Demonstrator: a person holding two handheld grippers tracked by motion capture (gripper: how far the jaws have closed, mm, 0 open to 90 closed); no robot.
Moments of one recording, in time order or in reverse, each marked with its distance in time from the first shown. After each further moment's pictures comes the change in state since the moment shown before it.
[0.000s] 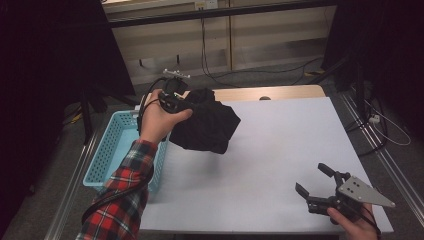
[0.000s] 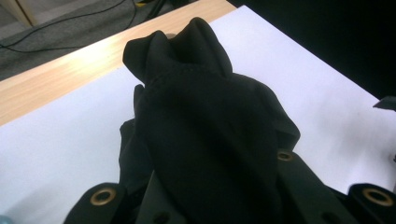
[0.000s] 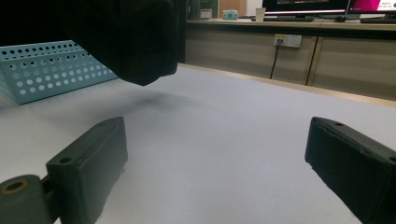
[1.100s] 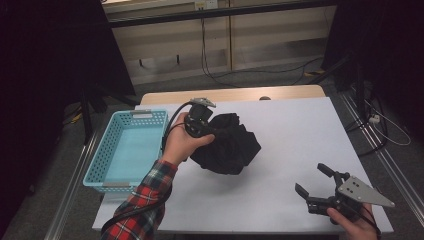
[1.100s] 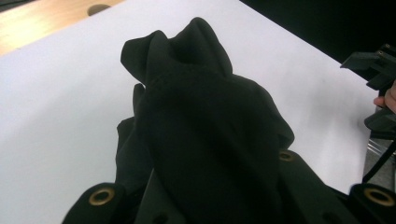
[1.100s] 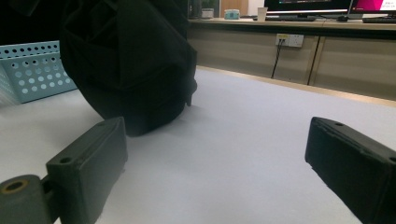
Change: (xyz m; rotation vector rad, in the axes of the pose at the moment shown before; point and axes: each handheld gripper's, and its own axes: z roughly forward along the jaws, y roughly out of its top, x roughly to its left) left arm -0.034 -0.038 0.061 0.037 -0.160 0.072; right arm 0.000 0.000 0.000 0.002 0.005 -0.005
